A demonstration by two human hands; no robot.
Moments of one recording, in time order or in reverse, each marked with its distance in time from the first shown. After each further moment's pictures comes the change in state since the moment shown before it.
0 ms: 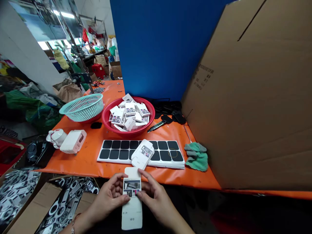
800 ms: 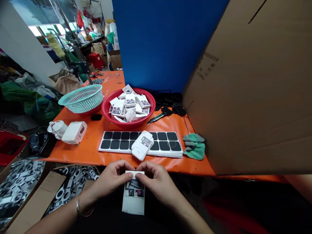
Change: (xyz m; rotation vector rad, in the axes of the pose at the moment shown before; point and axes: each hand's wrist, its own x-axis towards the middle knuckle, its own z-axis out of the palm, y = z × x) left_hand 0.002 0.056 0.018 0.249 -0.003 0.051; right_hand -0.008 -0.046 0.016 -0.342 0.155 -0.014
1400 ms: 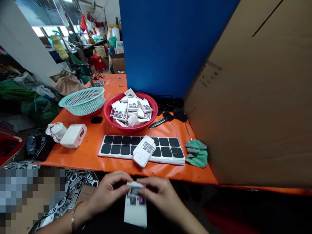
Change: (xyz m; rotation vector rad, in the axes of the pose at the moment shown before) left_hand -0.004 -0.030 -0.024 0.179 -0.012 0.238; right_hand 0.006 0.029 -0.008 -0.175 -0.014 -0.133
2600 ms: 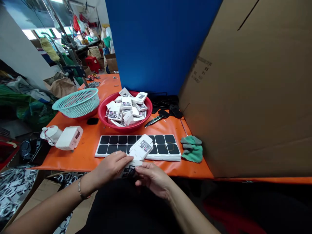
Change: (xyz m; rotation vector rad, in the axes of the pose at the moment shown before) left_hand 0.059 0.014 -0.016 1.086 -0.111 0.700; right_hand 0.035 0.005 -0.006 0.816 -0.203 0.330
